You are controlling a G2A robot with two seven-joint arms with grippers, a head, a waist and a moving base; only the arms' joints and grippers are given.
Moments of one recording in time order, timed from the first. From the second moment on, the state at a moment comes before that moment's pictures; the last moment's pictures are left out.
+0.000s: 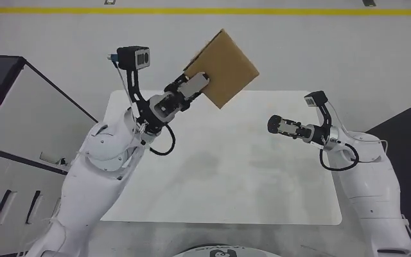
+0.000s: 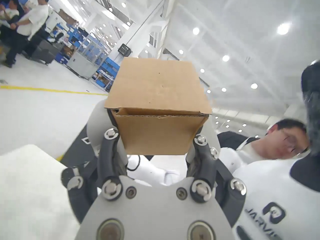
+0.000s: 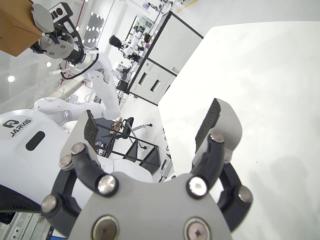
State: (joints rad) left arm 1.19 -1.11 -1.20 -2.06 -0.32 -0.31 -0.40; right arm -1.29 -1.03 1.51 -1.44 0.41 -0.54 1.28
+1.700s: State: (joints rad) left arm 1.33 -1.13 -1.32 -2.12 -1.34 0.18 -0.52; right arm -1.29 -1.03 1.51 -1.44 0.41 -0.54 1.28
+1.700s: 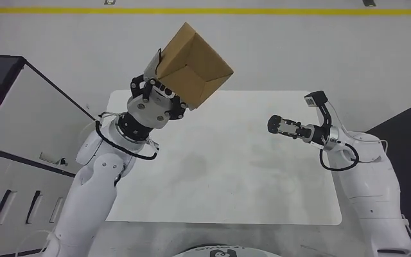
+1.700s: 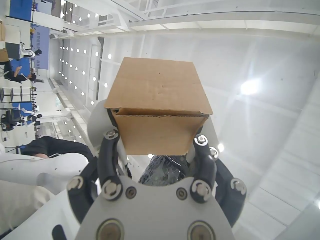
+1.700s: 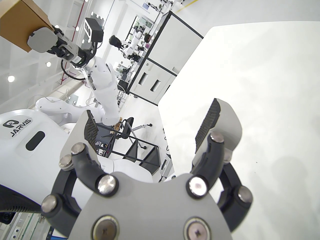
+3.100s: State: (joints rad) left arm 1.26 -1.16 -1.20 -1.84 -1.58 0.31 -1.20; right arm -1.29 -1.03 1.51 -1.44 0.41 -0.54 1.28
